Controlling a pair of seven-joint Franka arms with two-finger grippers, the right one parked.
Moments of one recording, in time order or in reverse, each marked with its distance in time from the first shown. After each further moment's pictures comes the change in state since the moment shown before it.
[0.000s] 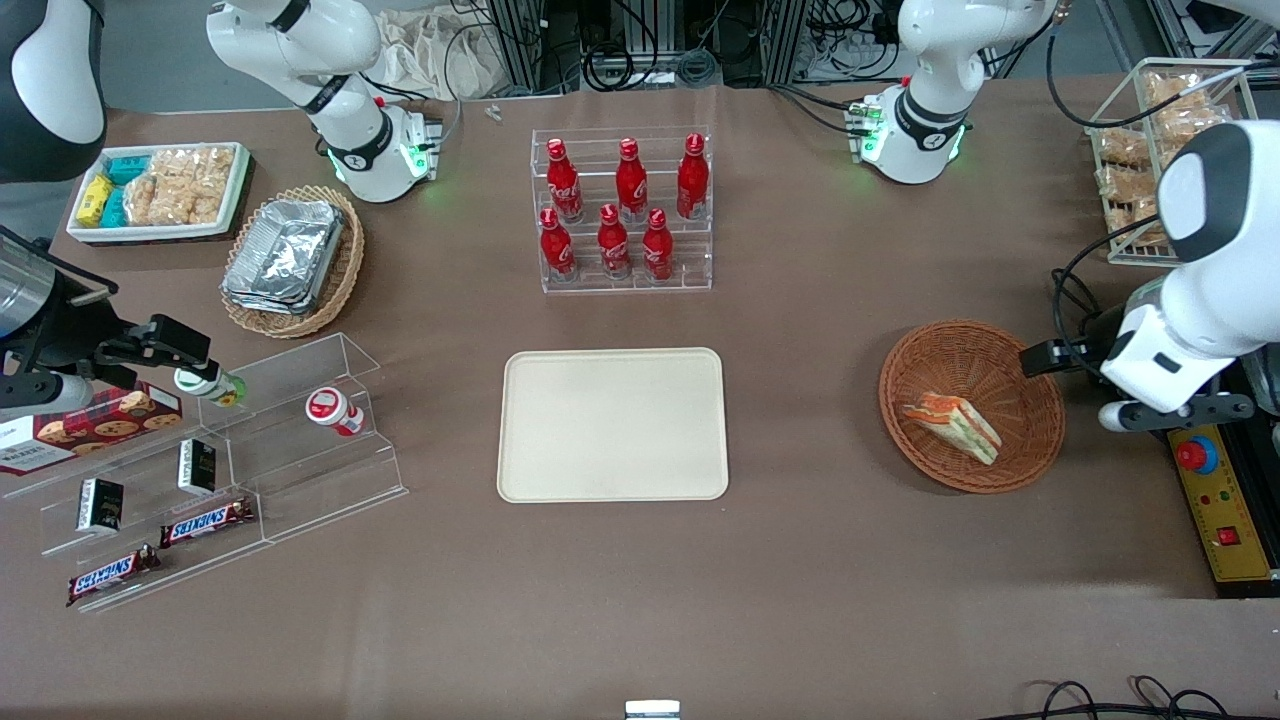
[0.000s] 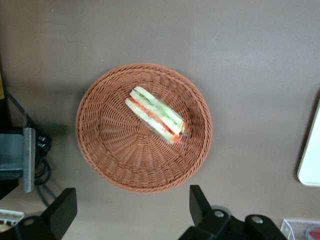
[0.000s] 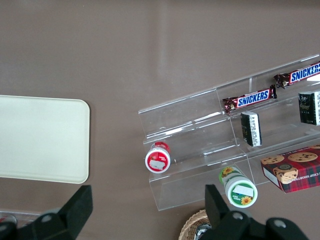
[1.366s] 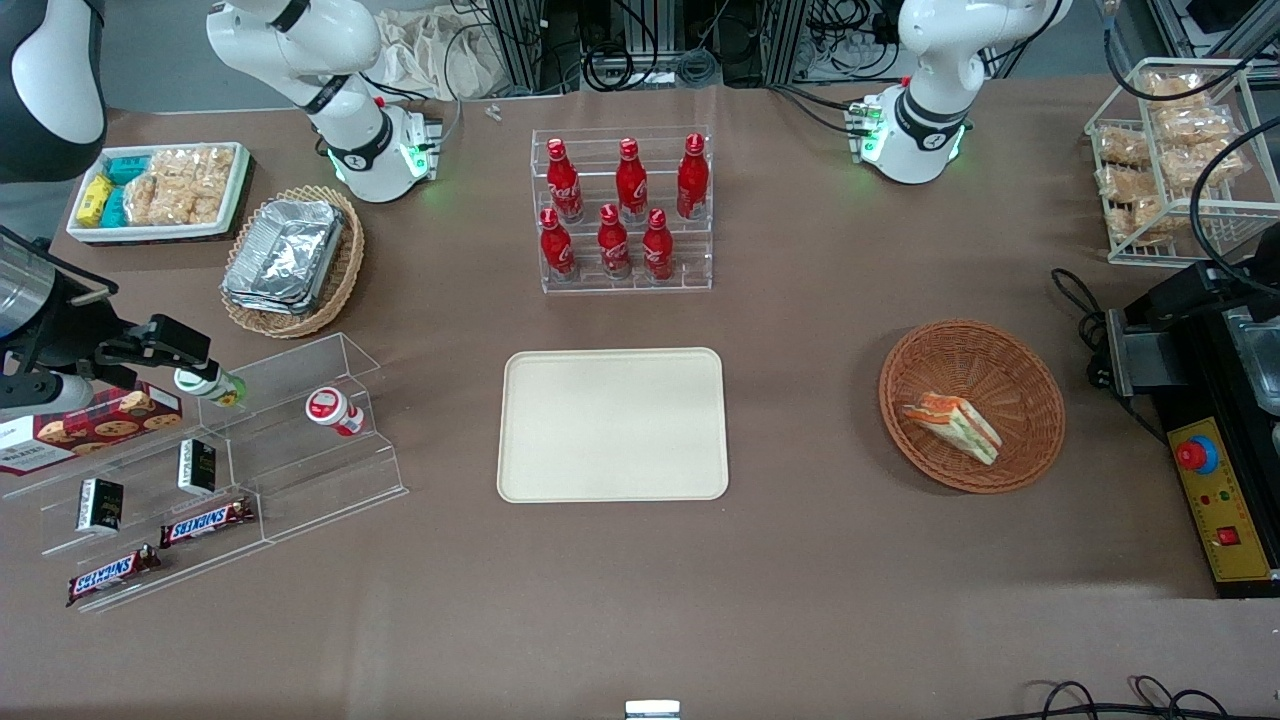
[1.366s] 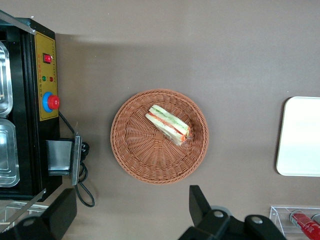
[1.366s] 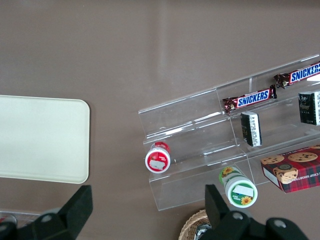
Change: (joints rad) arm 0.022 -0.009 0.028 0.420 0.000 -0.318 0.119
